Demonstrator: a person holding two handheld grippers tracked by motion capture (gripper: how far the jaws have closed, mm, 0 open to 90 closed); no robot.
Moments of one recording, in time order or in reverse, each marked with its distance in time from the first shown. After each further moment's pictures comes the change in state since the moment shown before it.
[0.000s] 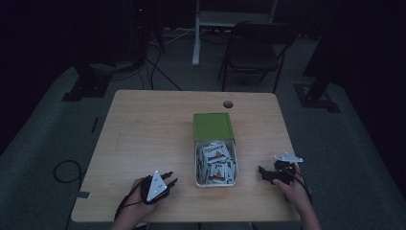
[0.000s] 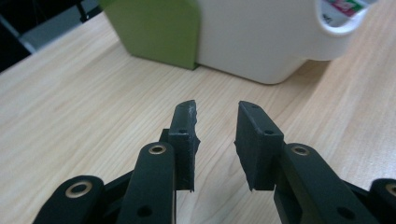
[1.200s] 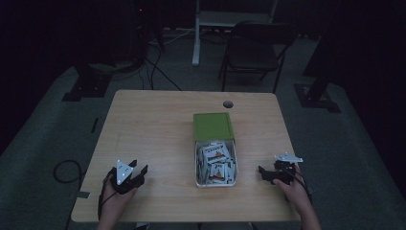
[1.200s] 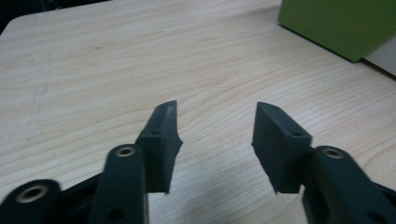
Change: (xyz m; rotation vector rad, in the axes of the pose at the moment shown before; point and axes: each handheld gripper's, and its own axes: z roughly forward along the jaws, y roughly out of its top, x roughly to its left) left arm 0.061 -0.038 -0.030 0.047 0.305 -0.397; right arm 0.000 0.000 0.000 0.000 0.000 0.000
